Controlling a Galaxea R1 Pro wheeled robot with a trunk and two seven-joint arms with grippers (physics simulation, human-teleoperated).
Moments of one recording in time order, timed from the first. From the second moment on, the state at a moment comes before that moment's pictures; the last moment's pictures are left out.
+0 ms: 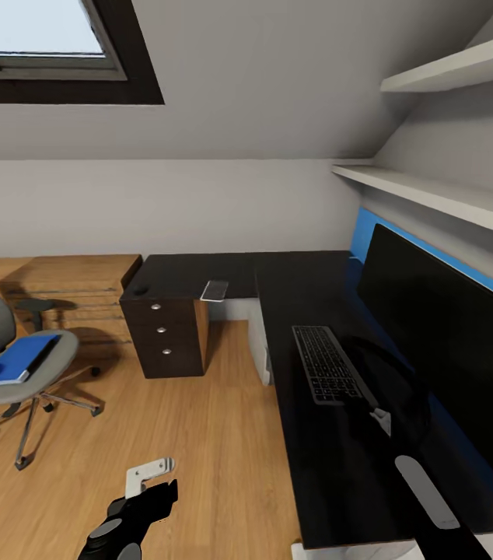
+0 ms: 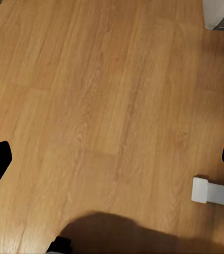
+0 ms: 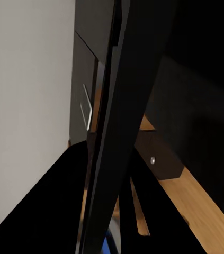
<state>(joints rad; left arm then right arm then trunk) 0.01 0.00 -0.25 -1.60 0.49 0.60 0.61 -0.36 -0.12 0.00 -1.00 -1.49 0.22 0.13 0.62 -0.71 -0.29</state>
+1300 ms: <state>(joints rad) 0.01 0.00 -0.24 -1.60 0.49 0.60 0.62 -0.36 -0.11 0.01 -1.00 -1.48 0.18 0.12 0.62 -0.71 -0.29</state>
